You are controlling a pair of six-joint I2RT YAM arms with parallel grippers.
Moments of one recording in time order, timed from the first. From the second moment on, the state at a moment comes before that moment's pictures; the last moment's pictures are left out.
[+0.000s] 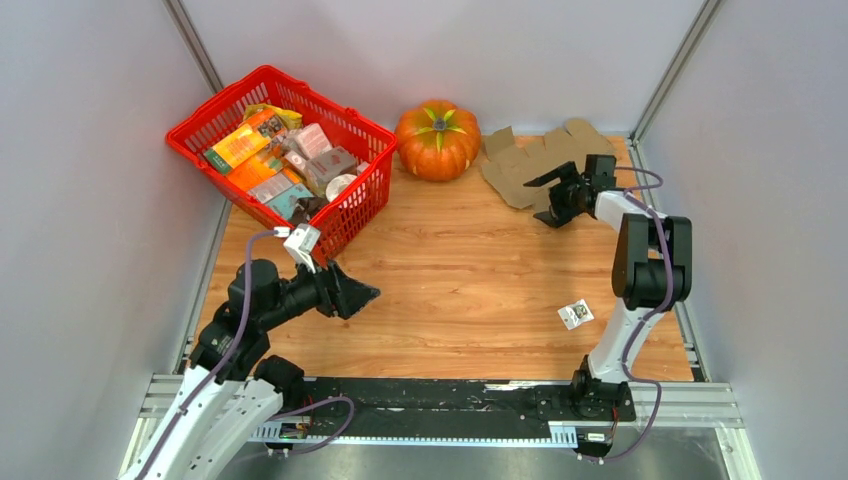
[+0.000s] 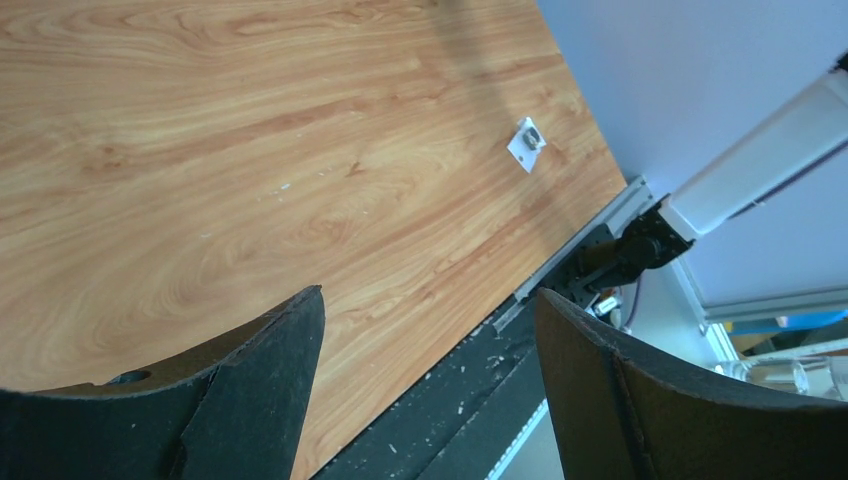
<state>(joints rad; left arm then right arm) -0.46 0.49 0.69 -0.52 0.40 -0.53 -0.10 1.87 1.23 -0.17 -0.47 1.09</state>
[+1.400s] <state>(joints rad) -0.70 0.75 0.70 -0.18 0.32 -0.91 -0.12 1.55 0.81 0.19 -0.59 1.39</state>
